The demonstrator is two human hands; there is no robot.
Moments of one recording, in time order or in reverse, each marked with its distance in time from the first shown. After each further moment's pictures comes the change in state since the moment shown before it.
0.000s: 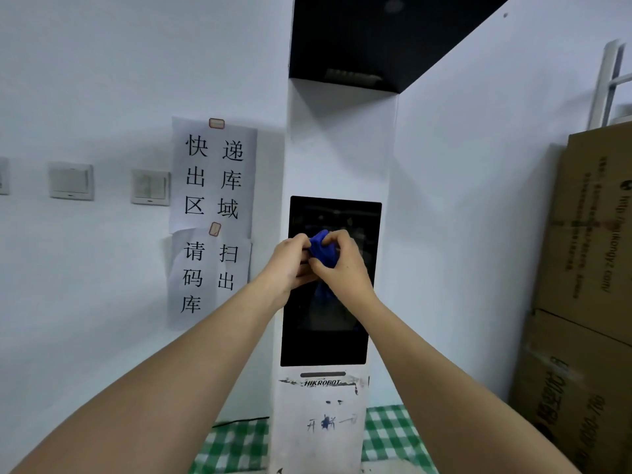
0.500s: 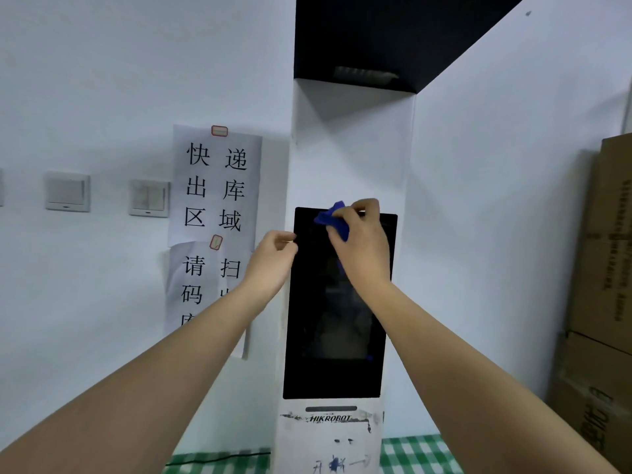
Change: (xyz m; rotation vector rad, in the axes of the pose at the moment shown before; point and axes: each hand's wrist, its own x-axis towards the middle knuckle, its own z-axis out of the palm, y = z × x) left_hand 0.046 0.008 -0.026 0.410 0.235 0.281; right_hand 0.076 0.003 -0.004 -0.404 0.323 -0.363
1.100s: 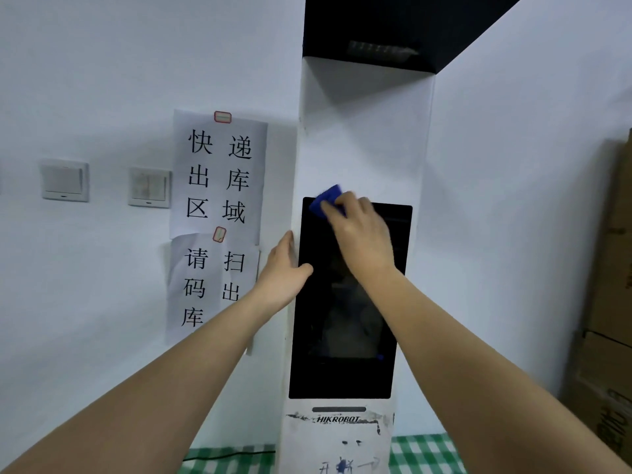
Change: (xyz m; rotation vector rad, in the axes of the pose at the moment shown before) left_hand 0.017 -0.042 0.007 0.149 -0.197 -0.009; right_hand 0.013 0.017 0.034 -0.447 0.053 -0.420
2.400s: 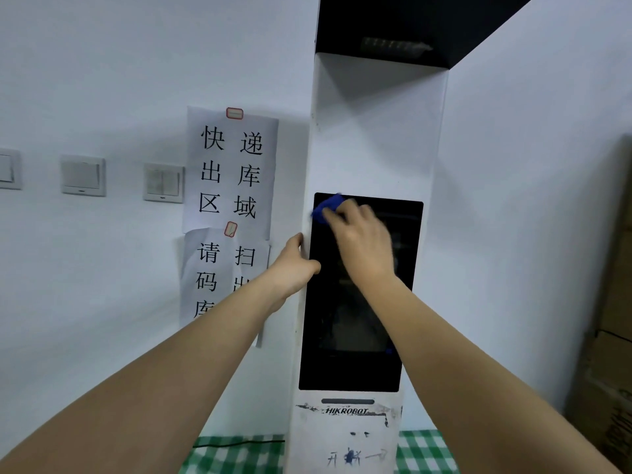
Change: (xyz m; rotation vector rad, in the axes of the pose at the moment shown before) left_hand -0.001 0.007 -0.006 -0.097 -0.076 -0.125; right_hand -0.011 -0.017 0.002 0.011 -0.023 0.043
